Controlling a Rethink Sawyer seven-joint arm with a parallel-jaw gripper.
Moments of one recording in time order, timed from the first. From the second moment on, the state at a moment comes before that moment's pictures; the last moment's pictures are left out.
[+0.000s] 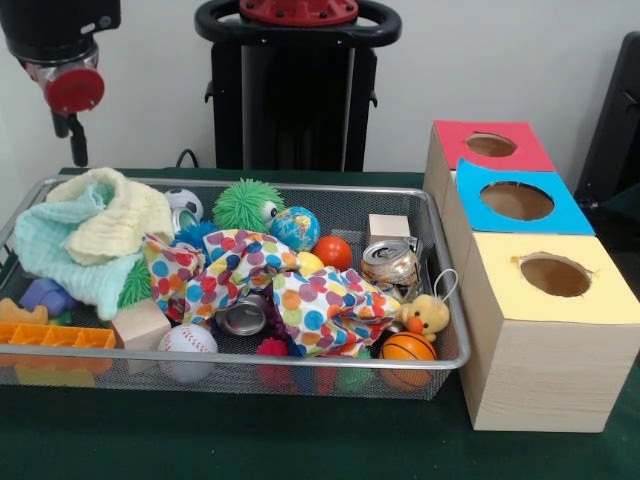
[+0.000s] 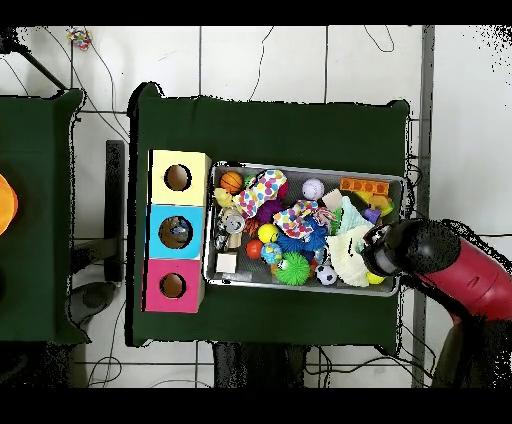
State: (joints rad) arm -0.50 -0.64 -0.25 1.53 0.00 0.78 2.05
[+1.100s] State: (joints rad) arm -0.33 -0.57 -0.25 1.41 0.04 0.78 2.05
